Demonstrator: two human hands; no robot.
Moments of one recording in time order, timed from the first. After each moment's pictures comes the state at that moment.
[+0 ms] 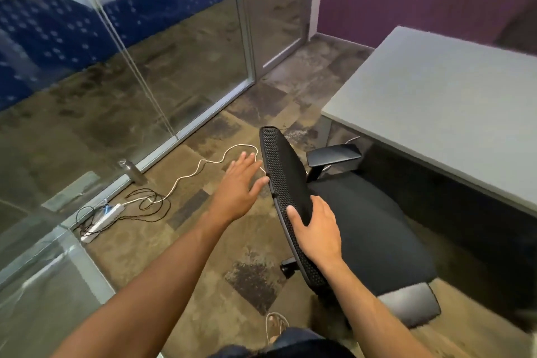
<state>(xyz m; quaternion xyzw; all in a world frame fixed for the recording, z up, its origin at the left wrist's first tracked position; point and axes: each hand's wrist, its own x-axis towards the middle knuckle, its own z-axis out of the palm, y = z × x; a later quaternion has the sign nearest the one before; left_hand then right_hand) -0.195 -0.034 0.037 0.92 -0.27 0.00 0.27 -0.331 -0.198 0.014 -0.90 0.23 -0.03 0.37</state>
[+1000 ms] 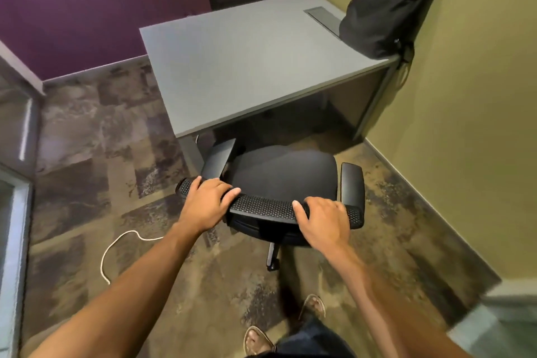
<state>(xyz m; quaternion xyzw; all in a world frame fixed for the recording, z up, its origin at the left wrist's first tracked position) -0.018 -0.107 0.005 0.69 -0.71 -0.12 0.11 -0.295 -0.097 0.024 -0.75 0.66 -0.04 0.09</state>
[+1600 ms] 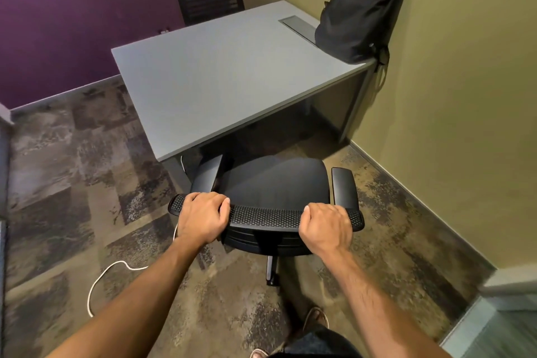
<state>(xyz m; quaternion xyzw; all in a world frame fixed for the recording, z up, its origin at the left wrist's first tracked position) -0.030 -0.145 0.013 0.66 -0.74 -0.02 0.11 -0.298 -0.126 0.015 -0.71 0.69 -0.14 0.02</state>
